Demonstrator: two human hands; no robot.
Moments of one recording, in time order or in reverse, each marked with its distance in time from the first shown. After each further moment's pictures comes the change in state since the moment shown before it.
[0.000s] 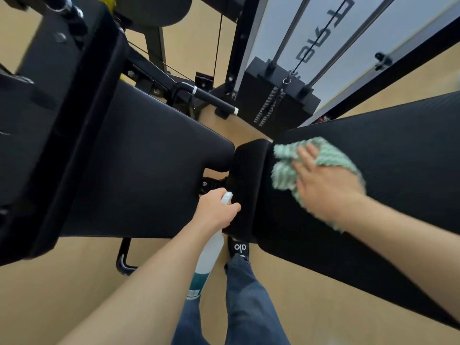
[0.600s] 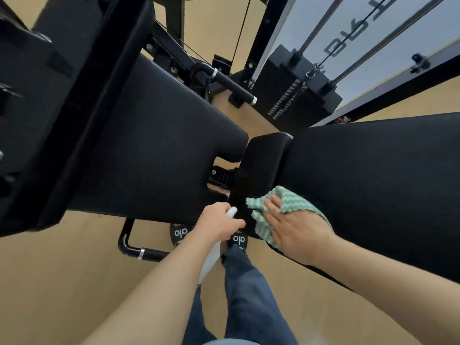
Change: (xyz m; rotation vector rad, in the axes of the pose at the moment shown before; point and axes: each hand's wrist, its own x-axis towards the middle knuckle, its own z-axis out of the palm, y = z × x) left_hand -0.002 -0.049 0.016 0.082 -0.122 -0.115; right_hand -0.013 -0.085 0.038 -0.022 -0.129 -0.518
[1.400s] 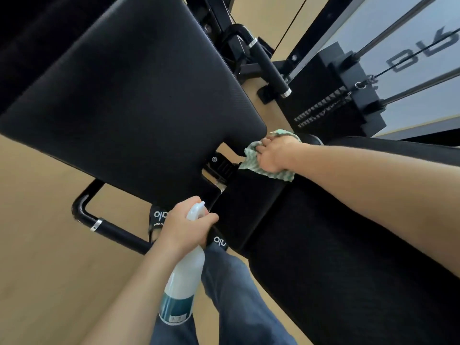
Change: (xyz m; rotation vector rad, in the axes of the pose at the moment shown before) left_hand 0.026 -0.050 0.048 -0.569 0.349 -0.055; right_hand 0.242 0.115 0.008 -0.120 -0.214 0.019
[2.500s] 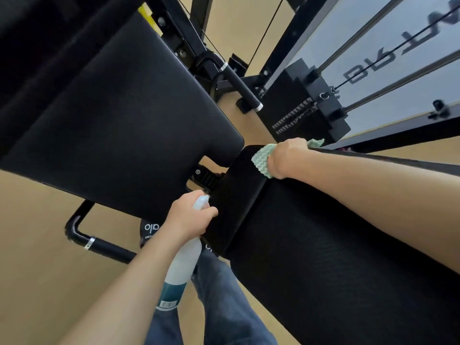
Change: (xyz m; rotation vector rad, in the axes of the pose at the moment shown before) left_hand -0.003 0.072 0.005 0.142 -0.083 0.036; right_hand -0.102 0.033 -0.029 -0.080 -0.175 0.285
